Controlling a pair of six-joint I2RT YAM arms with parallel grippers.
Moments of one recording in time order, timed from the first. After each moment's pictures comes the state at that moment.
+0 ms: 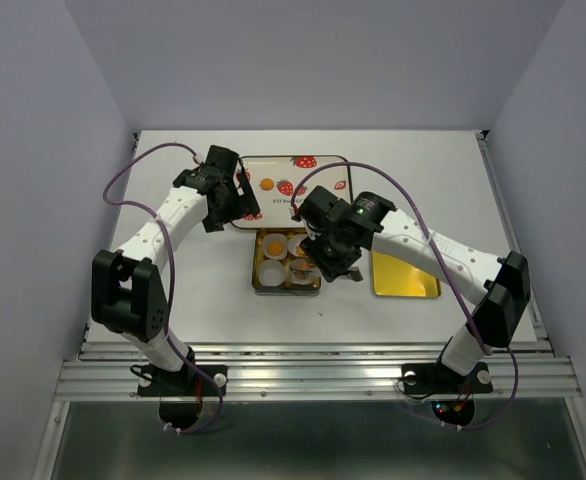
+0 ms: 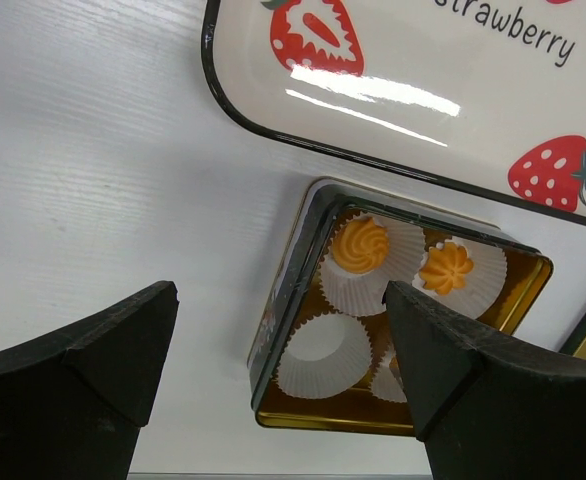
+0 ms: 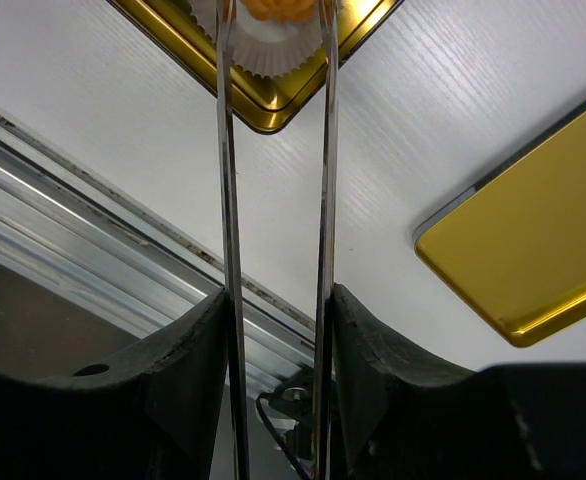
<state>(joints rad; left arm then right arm) -0.33 1.61 1.35 -0.79 -0.10 -0.65 0.93 1.65 1.59 -1.19 0.08 0.20</state>
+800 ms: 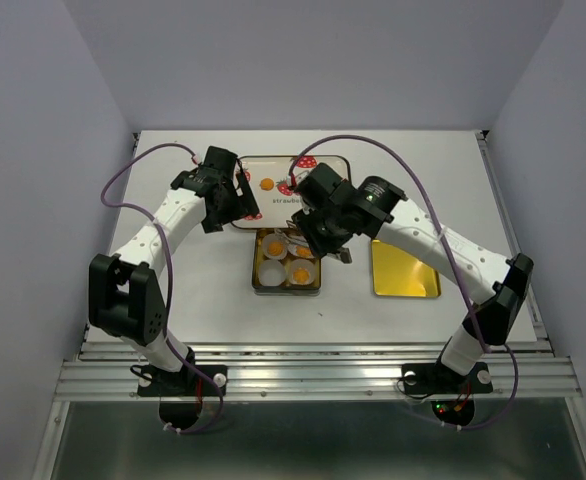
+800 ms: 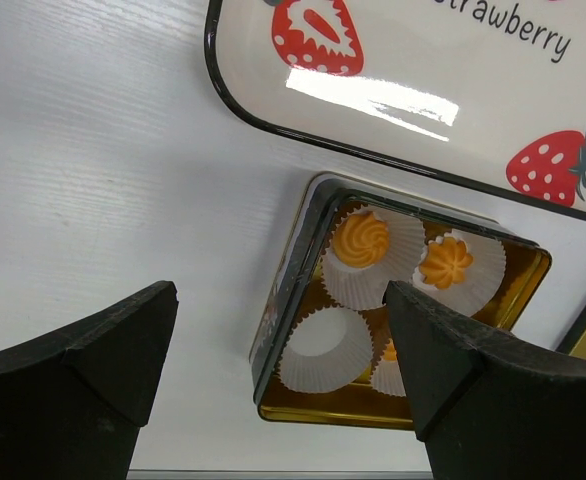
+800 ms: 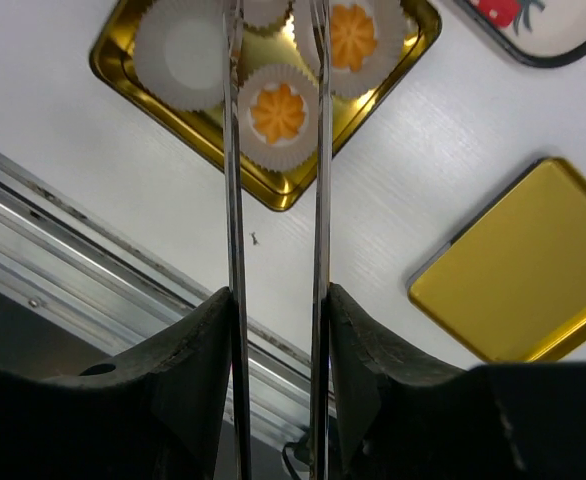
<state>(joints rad) -0.33 1.58 1.33 -0.79 -0.10 -0.65 0.93 1.67 1.75 -1.17 0.14 0.25</state>
